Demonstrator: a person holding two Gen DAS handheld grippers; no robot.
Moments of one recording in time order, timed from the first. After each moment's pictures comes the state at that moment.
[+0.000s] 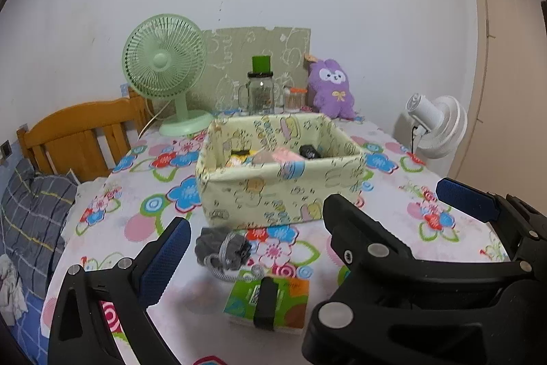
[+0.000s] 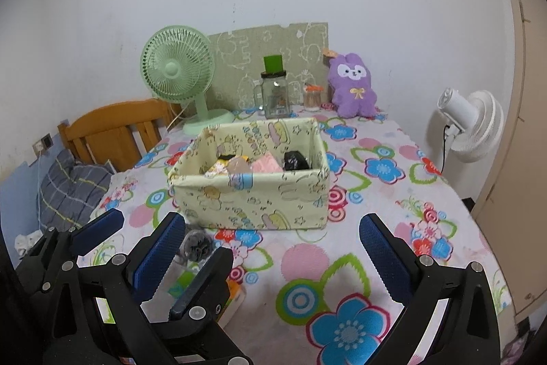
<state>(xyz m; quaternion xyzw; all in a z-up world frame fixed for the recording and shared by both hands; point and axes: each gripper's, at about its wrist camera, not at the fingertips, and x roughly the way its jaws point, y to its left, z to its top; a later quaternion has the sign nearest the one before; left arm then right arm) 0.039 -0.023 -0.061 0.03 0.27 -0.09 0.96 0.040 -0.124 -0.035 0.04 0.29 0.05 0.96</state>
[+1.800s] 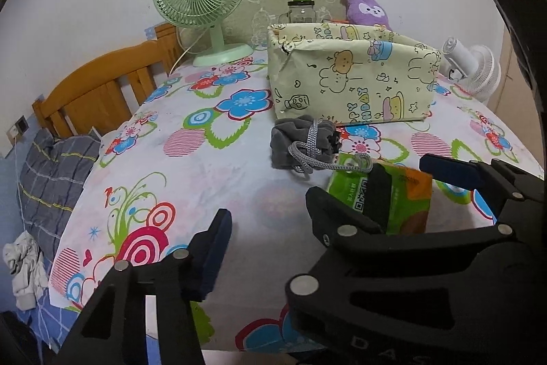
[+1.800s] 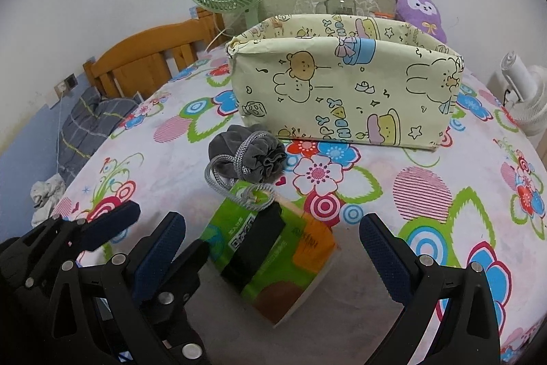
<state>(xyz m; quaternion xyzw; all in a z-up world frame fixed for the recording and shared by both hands) 0.035 0.041 -0.136 0.06 0.36 -0.04 0.93 0.065 -0.045 -0.126 0.01 0.39 0.13 0.91</state>
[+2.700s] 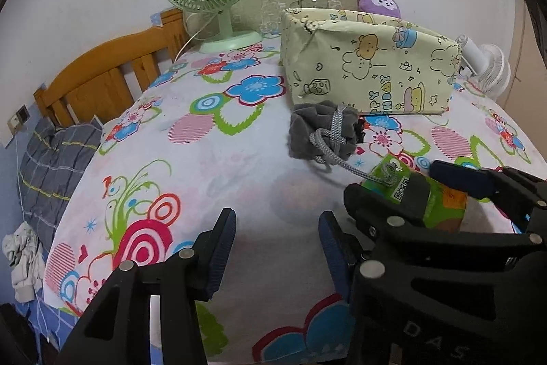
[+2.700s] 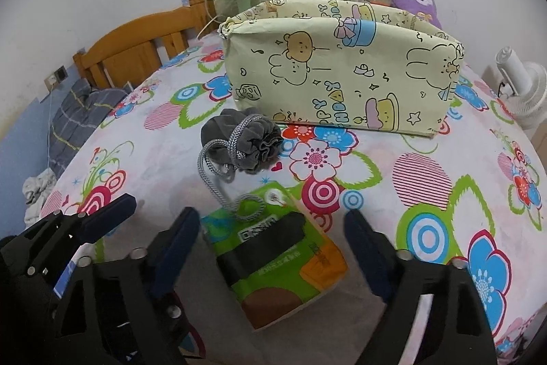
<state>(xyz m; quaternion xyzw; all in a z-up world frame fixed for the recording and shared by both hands) 0.049 0.053 -0.150 0.05 0.38 -0.03 0.92 0.070 -0.042 -0.134 0.01 0.41 0.12 0.90</state>
